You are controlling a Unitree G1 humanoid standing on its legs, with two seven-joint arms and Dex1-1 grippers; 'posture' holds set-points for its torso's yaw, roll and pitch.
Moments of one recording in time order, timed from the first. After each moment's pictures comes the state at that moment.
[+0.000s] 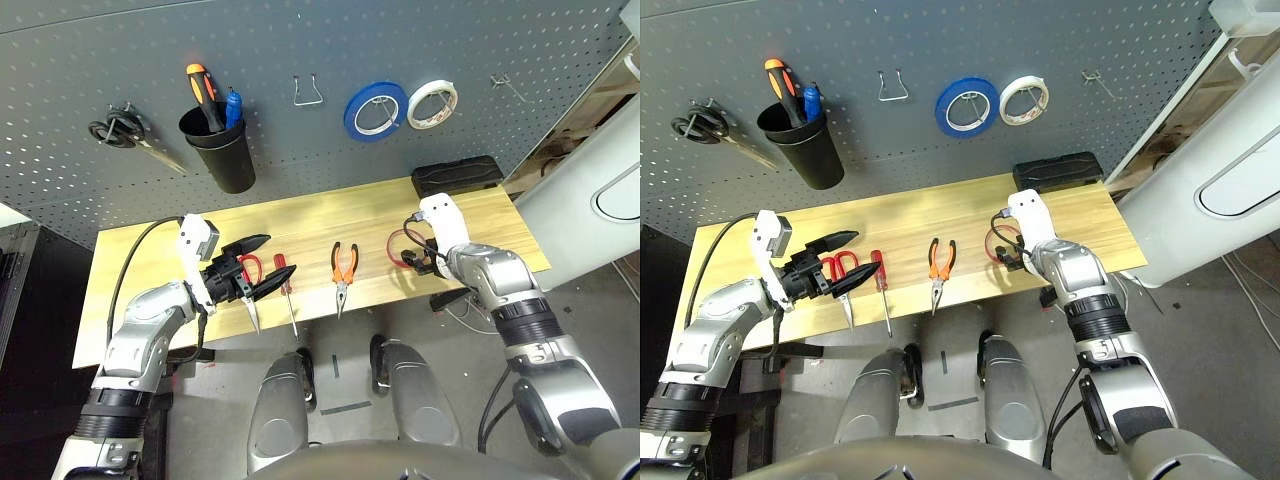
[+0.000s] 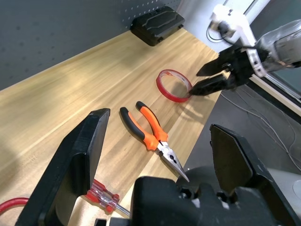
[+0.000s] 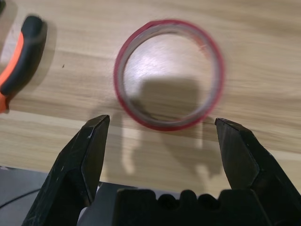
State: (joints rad) left arm -0.02 0.56 0.04 -0.04 -0.42 0.18 -0.90; right arm -0.53 -0.21 0.12 0.45 0.03 0.88 0.31
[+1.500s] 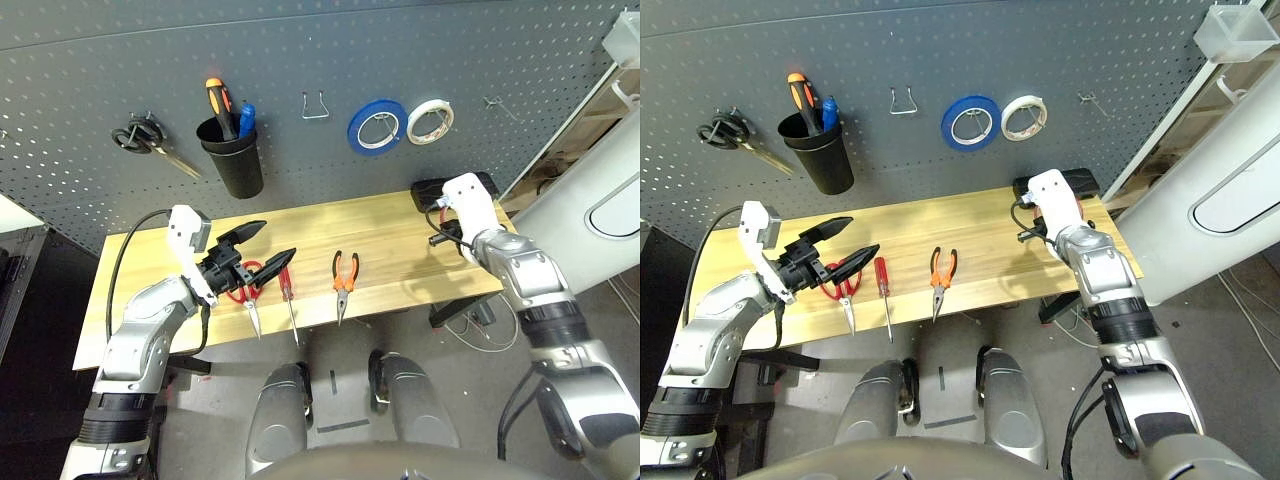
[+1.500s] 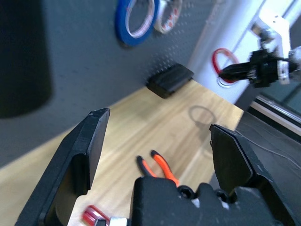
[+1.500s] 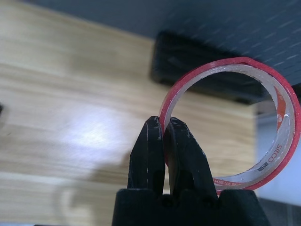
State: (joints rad) left arm -0.01 0.56 0.18 -0.18 -0.51 0.23 -0.84; right arm -0.39 -0.41 0.02 0.01 -0.02 0.79 0.31
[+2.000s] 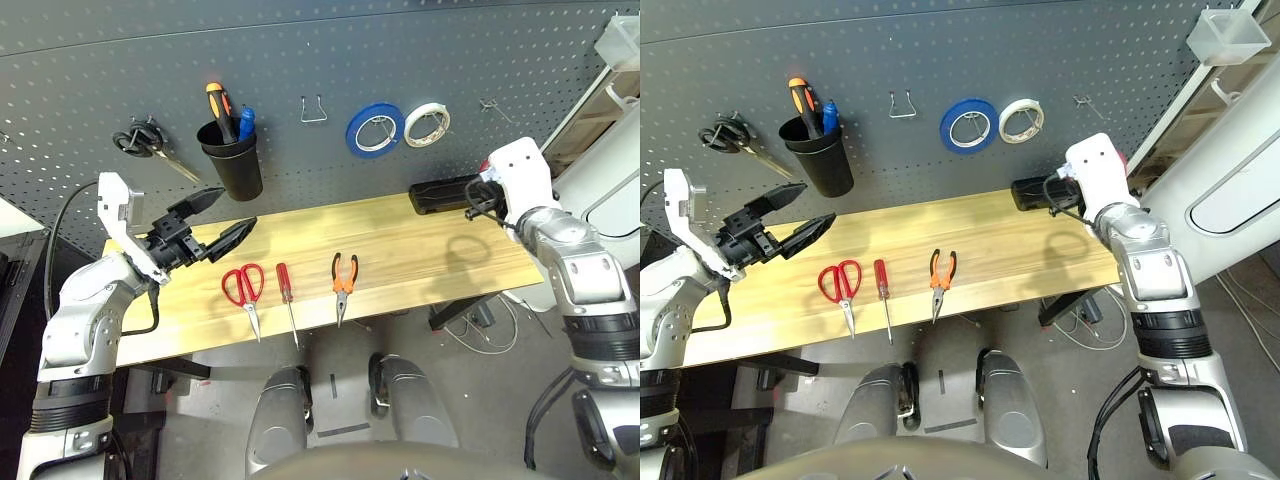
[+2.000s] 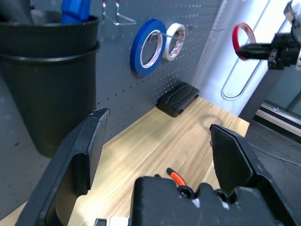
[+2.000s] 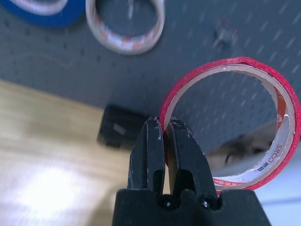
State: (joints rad) left arm -0.11 0.63 0.27 -0.09 -0.57 0.23 -0.94; right arm -0.43 -0.50 -0.06 -0.03 0.00 0.56 0.32
